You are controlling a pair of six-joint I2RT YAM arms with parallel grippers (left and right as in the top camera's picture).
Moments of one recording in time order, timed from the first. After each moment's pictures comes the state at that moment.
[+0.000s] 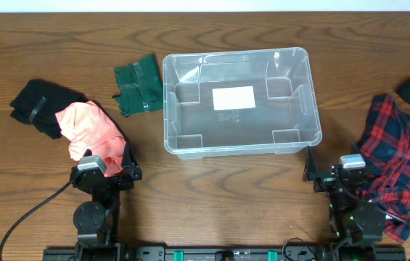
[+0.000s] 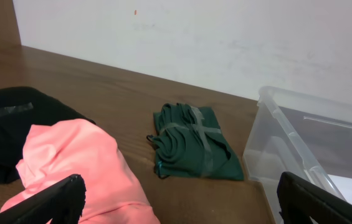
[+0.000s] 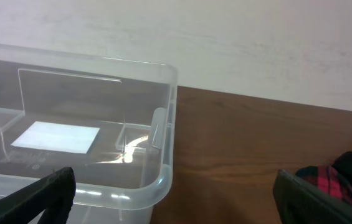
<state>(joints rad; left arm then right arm) 0.02 0.01 0.02 -0.11 -0.05 -0.23 -0.01 0.01 0.01 -0.06 -0.10 -0.07</state>
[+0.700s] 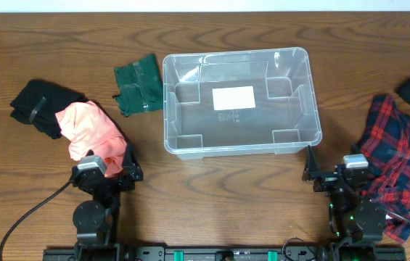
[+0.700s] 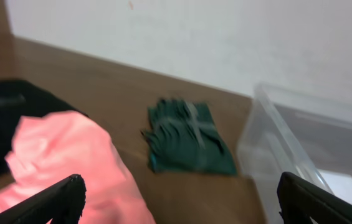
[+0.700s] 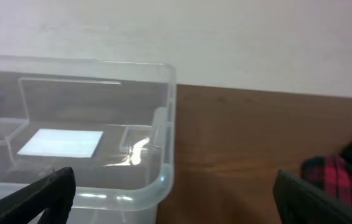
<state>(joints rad) 0.02 0.01 0.05 -0.18 -0.02 -0.27 -0.01 0.01 0.01 -0.08 -0.08 0.00</state>
